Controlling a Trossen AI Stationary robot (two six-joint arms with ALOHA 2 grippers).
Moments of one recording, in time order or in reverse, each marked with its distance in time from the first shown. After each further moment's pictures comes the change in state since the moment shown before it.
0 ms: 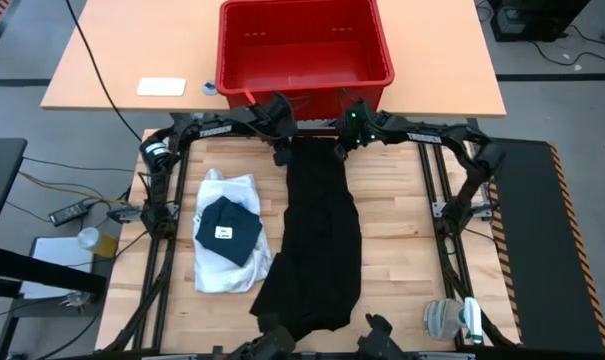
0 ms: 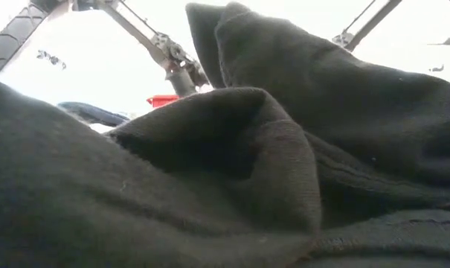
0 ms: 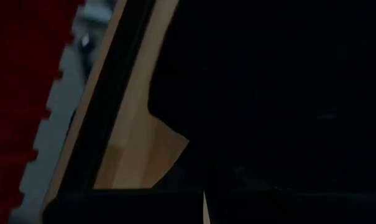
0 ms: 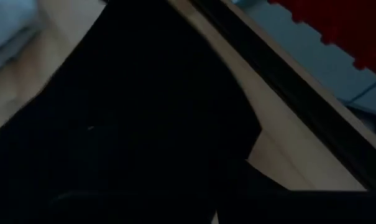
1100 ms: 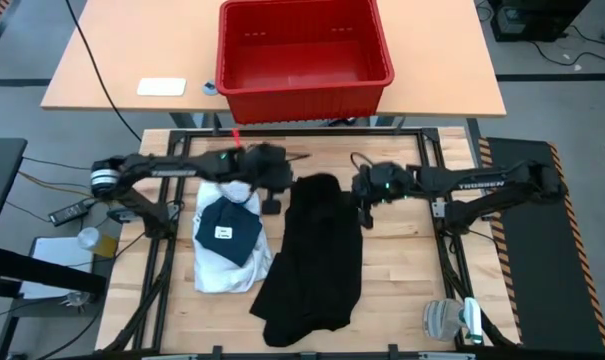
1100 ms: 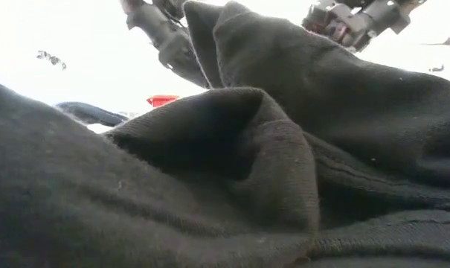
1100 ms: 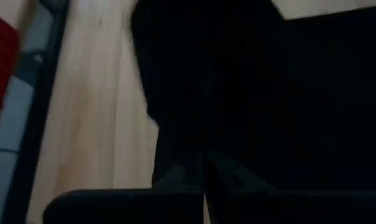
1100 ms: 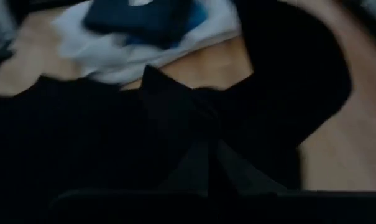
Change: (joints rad) left arm -0.419 -0.452 -0.355 0.157 -0.059 0.011; right arm 0.611 -0.570 -0.357 0.020 0.170 0.104
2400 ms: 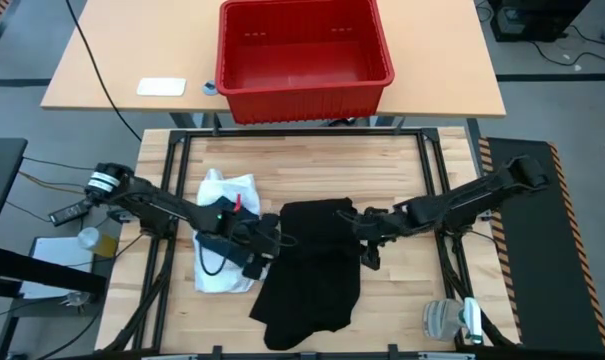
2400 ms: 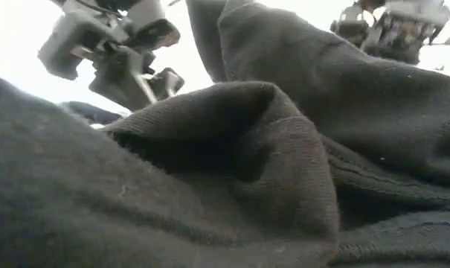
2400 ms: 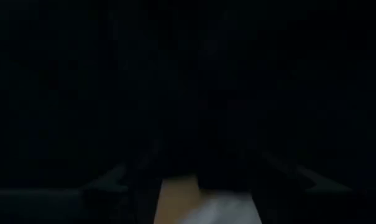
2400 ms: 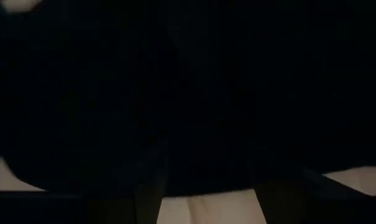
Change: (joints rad) left arm -0.465 -0.002 -0.346 0.305 -0.049 -0.288; right arm 0.366 0.144 -0.035 -0.140 0.078 0.432
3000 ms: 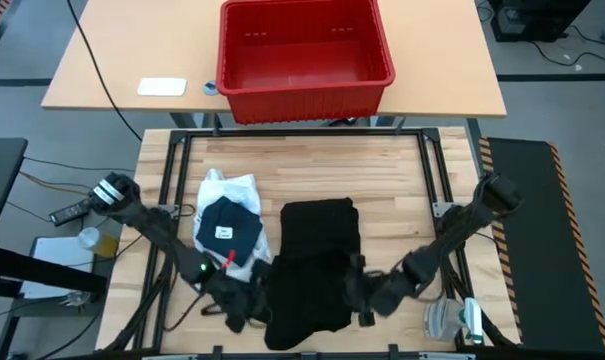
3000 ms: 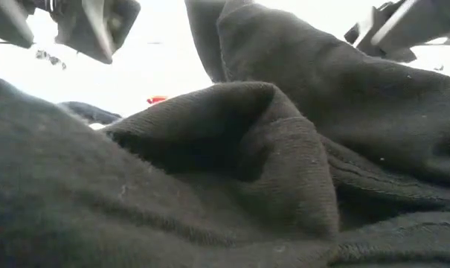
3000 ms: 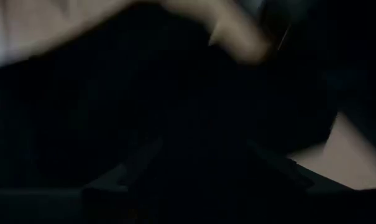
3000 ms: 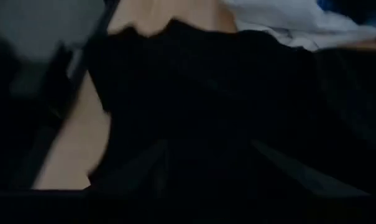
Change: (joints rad) left arm -0.441 0.096 0.138 -0.032 -0.309 -0.118; right arm 0.444 0.333 0.182 0.354 0.445 -0.115
